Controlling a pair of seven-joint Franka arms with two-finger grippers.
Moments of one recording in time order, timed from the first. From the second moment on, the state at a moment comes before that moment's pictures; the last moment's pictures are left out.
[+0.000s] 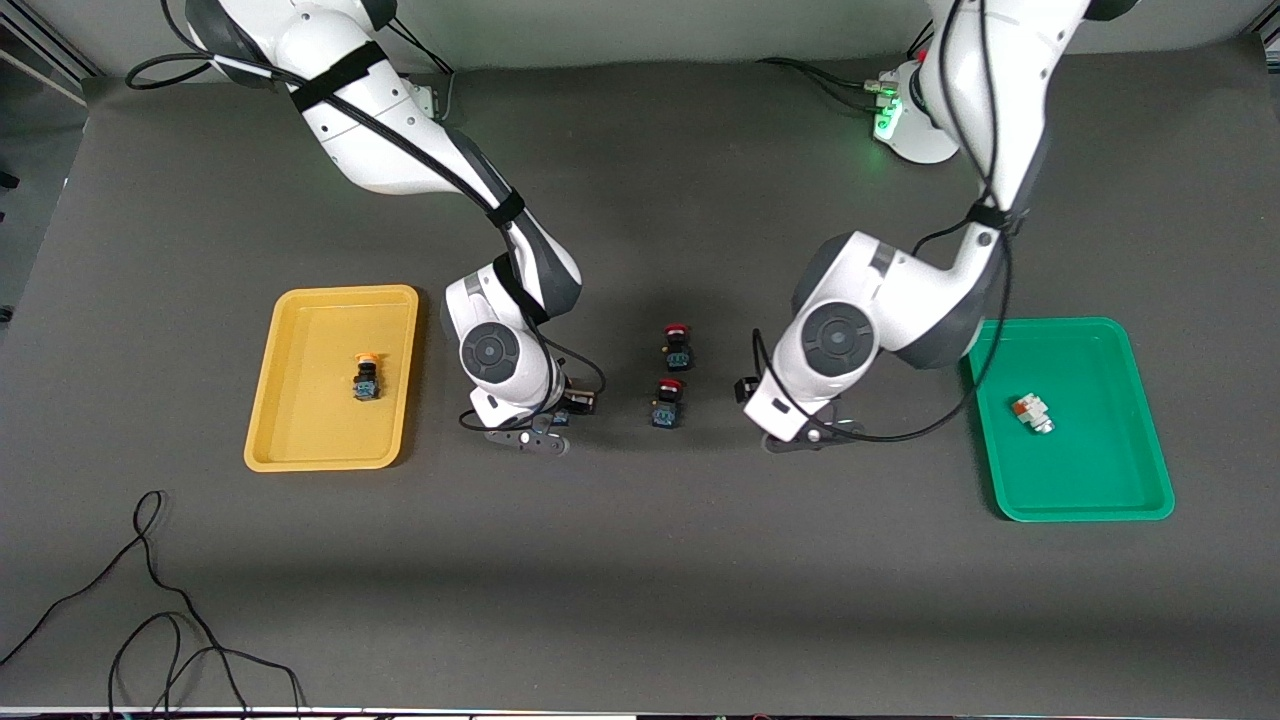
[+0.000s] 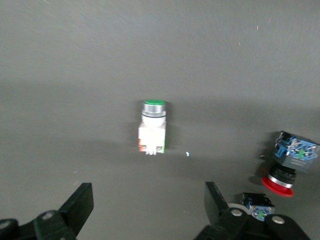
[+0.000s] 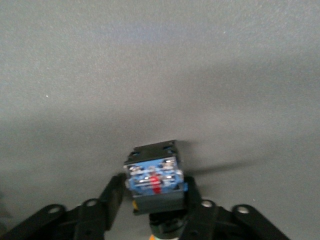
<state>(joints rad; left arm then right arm) -0.40 0.57 -0.14 -1.63 0.02 2.06 -0.66 0.58 0.72 -0.03 -1.71 0.19 2.38 0.67</state>
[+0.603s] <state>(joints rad) -0.41 0.69 -0.13 -1.69 0.03 2.29 -0.65 0.58 0.58 -0.09 -1.65 0.19 2.13 0.68</state>
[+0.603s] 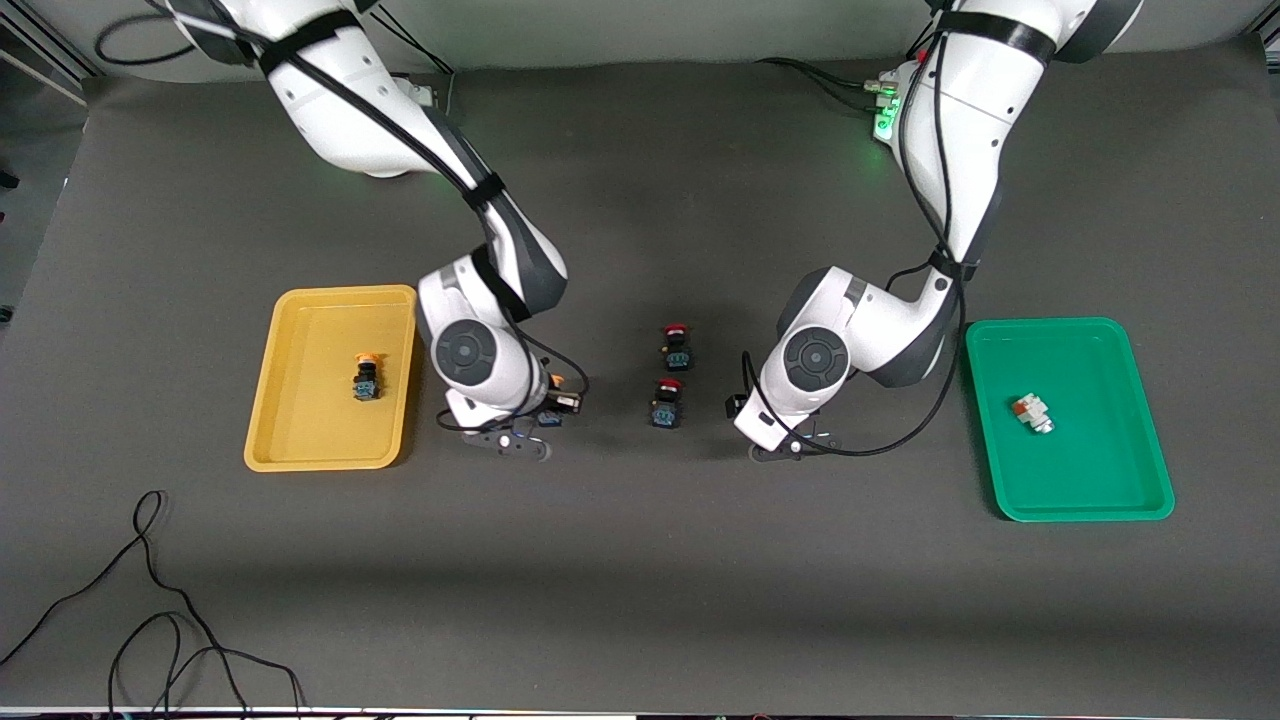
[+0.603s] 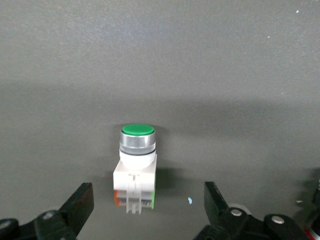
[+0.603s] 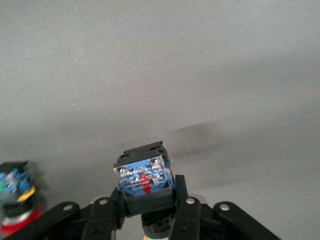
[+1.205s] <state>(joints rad) -0.41 0.69 -0.13 -1.69 0.03 2.30 -0.56 0.57 0.22 -0.38 -1.65 0.18 1.64 0.34</state>
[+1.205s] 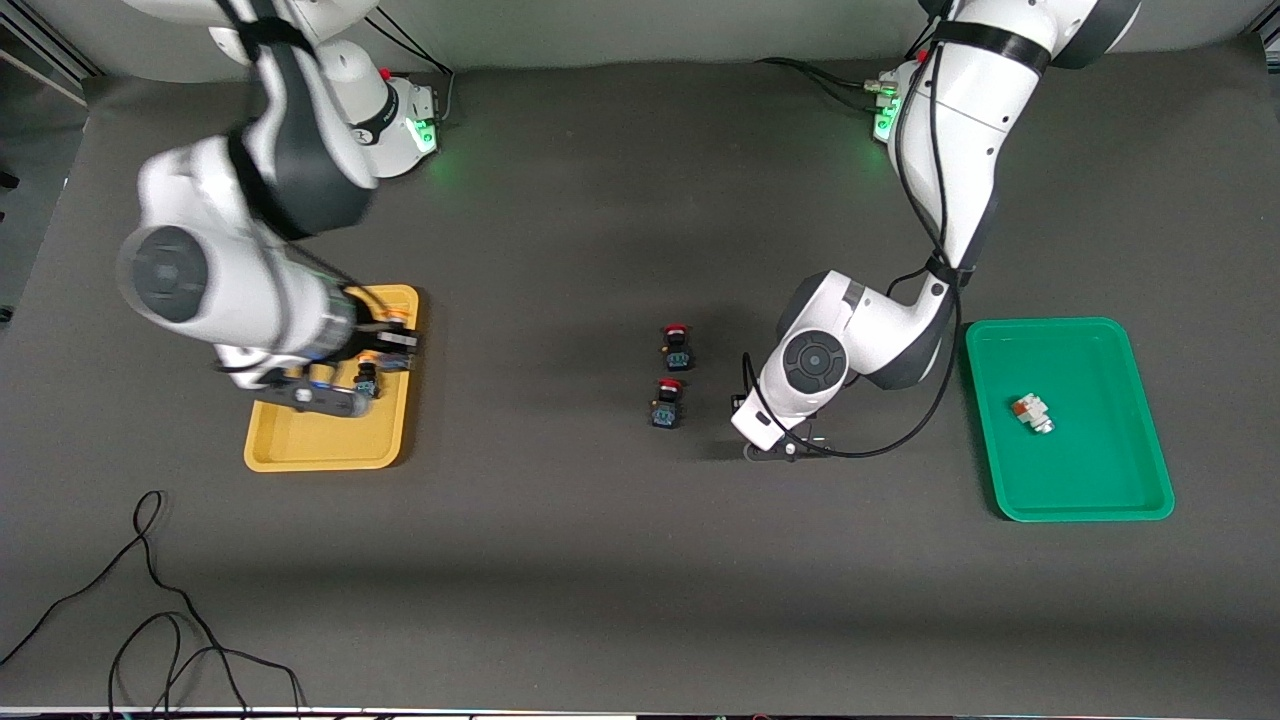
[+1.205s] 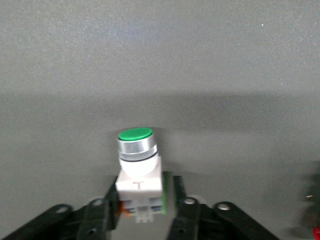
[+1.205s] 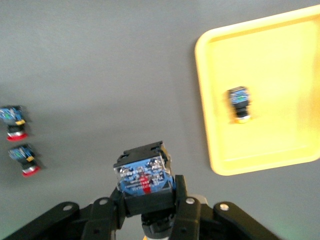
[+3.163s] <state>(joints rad) 0.35 0.43 -0.10 -1.80 0.15 2.04 0.24 0.58 0.45 -0.64 -2.32 0.41 2.65 -0.39</state>
